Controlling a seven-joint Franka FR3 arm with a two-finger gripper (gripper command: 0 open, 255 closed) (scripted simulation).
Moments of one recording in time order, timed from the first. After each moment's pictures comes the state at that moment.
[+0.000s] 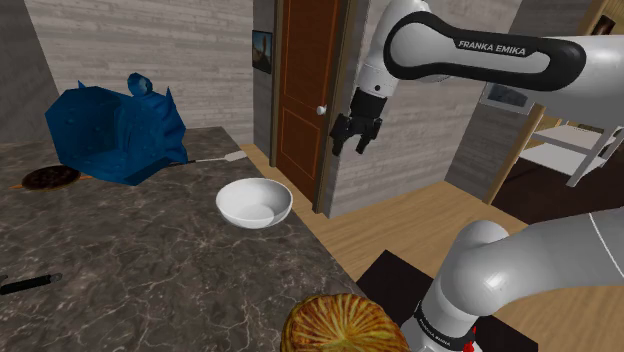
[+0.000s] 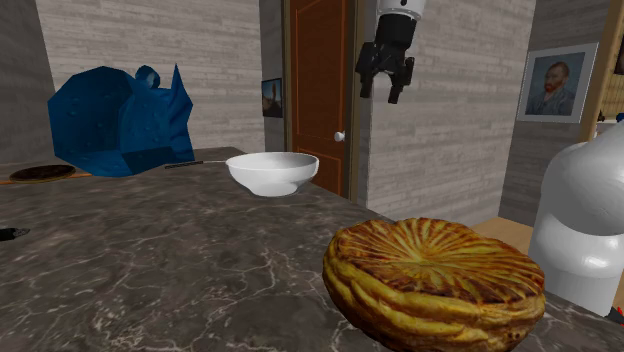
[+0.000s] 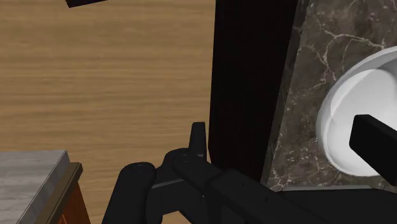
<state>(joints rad) 0.01 -0.74 -0.03 -2.32 0.08 1.72 0.17</state>
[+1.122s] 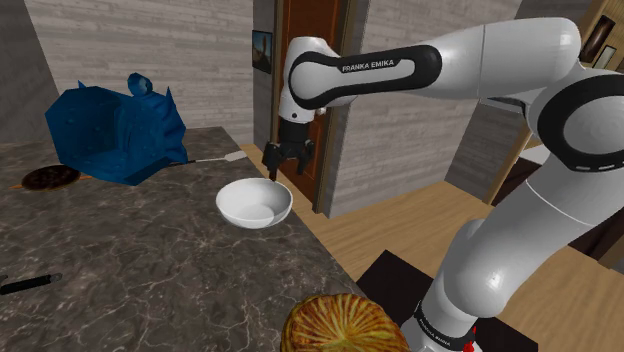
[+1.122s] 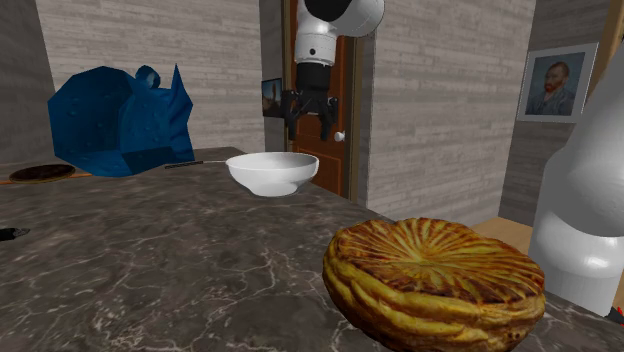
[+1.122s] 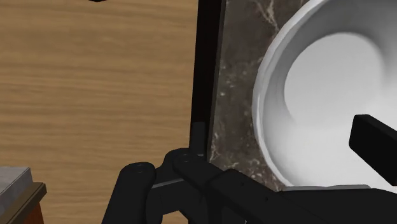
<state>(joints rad) 0.08 -0.26 0.11 -2.12 0.13 1.89 0.29</state>
